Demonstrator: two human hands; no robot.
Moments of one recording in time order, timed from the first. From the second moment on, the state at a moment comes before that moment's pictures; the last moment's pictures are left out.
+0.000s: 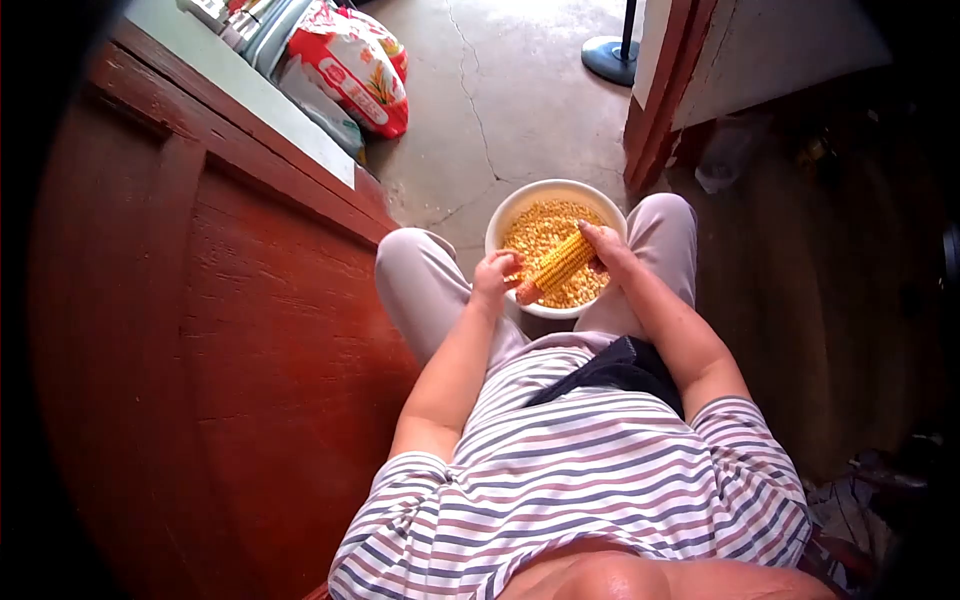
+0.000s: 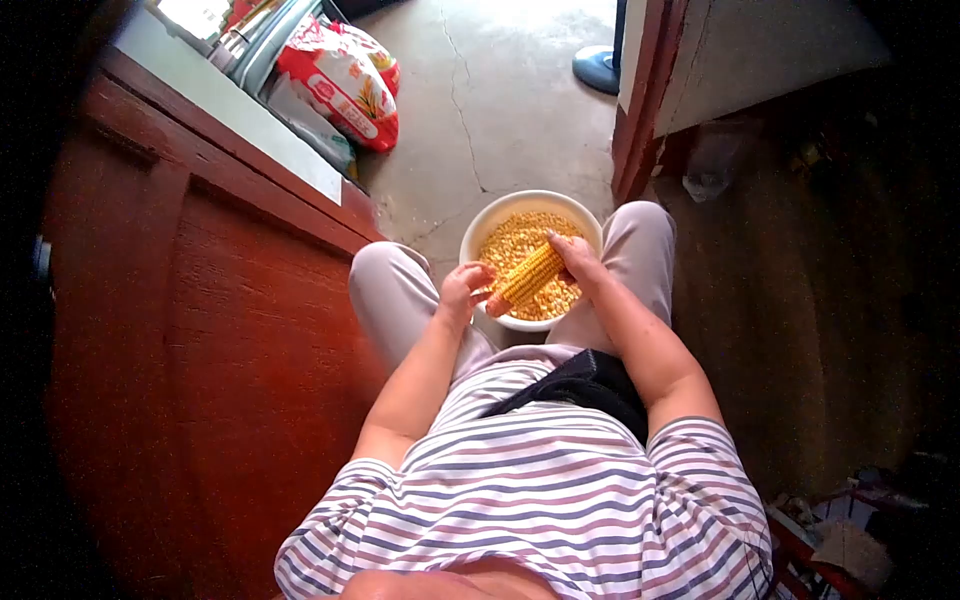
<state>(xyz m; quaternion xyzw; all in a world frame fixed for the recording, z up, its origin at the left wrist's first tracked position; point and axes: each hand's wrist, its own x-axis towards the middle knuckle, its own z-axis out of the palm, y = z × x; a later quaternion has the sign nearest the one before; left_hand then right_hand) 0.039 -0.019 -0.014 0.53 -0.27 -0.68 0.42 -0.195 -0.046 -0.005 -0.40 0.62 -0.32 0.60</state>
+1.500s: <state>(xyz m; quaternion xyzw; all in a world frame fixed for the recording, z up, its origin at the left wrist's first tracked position) 0.037 -0.019 -0.013 0.53 -0.28 -0.70 0.40 -0.195 -0.045 -0.008 -0.40 0.62 -0.31 0.59</state>
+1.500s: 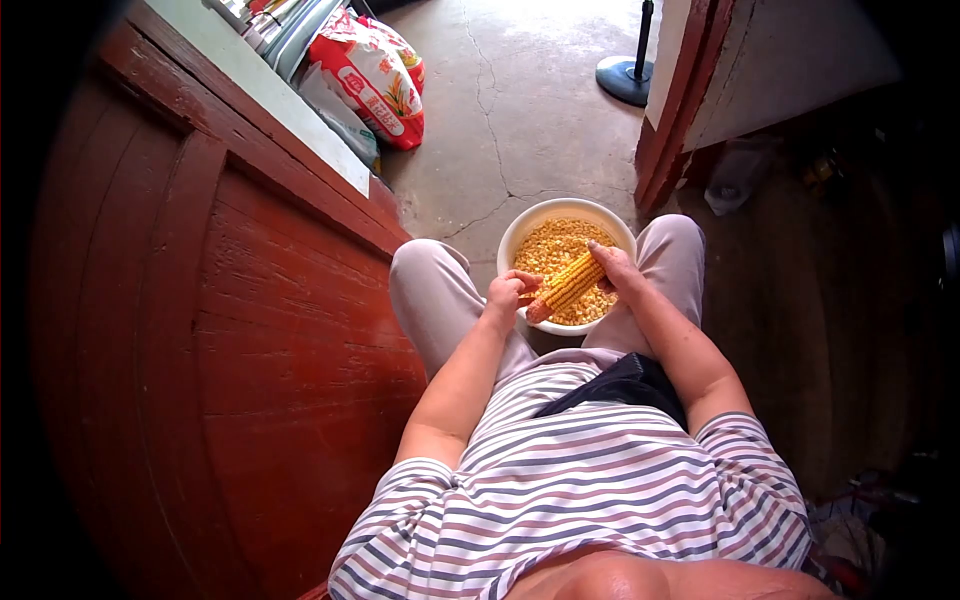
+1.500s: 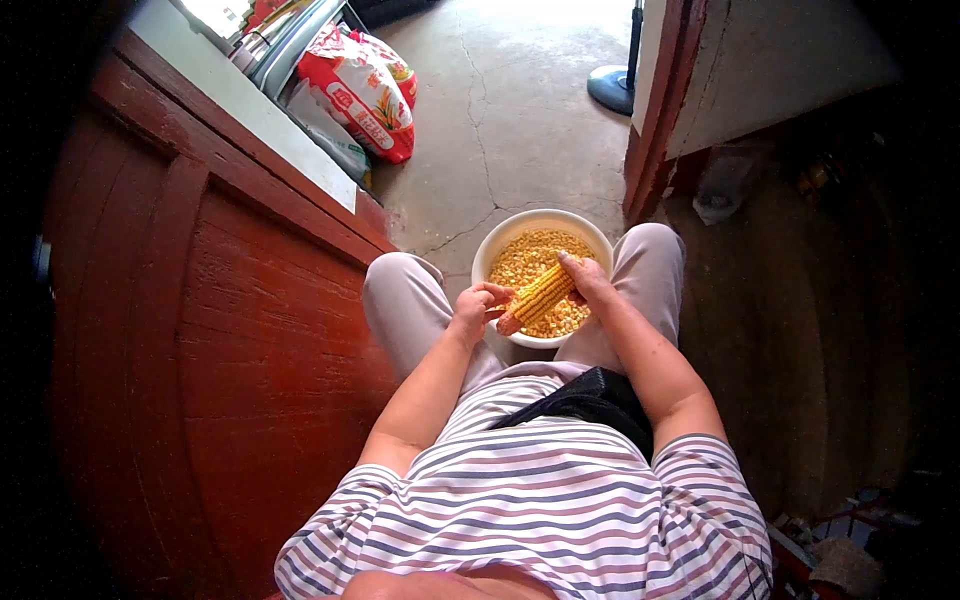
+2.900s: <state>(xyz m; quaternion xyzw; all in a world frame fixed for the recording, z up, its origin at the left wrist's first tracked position) 0.040 -0.022 -0.010 0.50 -0.23 -0.69 0.47 -0.195 -0.045 -0.008 -0.40 0.58 -0.33 0.63</state>
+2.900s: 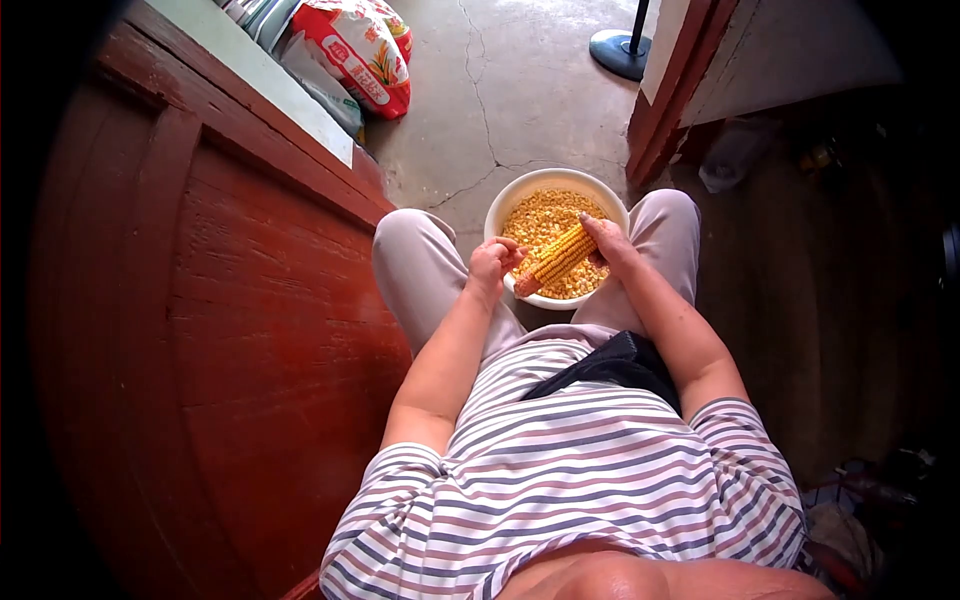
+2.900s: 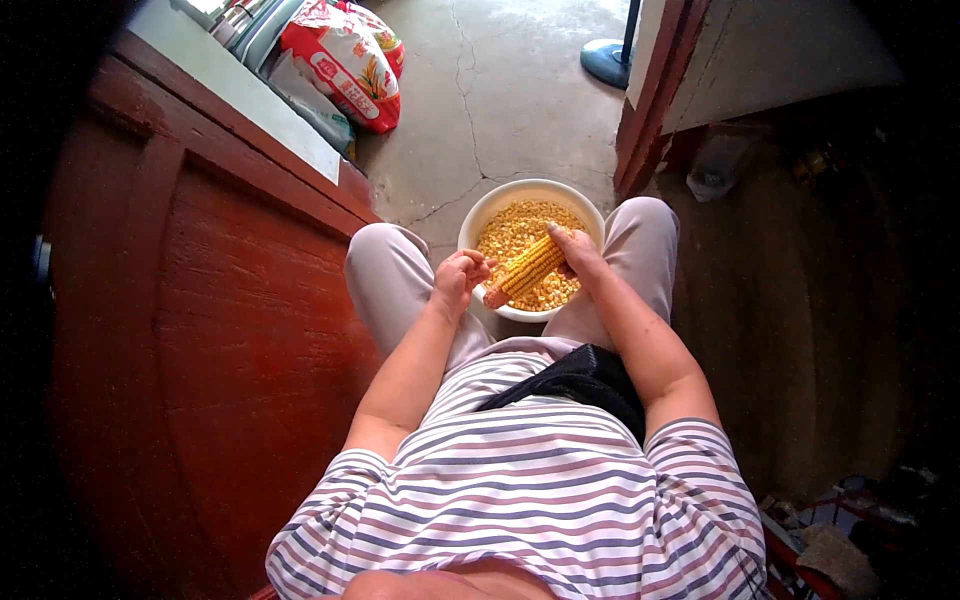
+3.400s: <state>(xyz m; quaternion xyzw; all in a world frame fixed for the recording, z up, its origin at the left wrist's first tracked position) 0.043 -0.023 -0.008 0.48 -0.21 -0.70 0.48 -0.197 -0.046 -0.011 -0.41 0.59 -0.31 0.62</state>
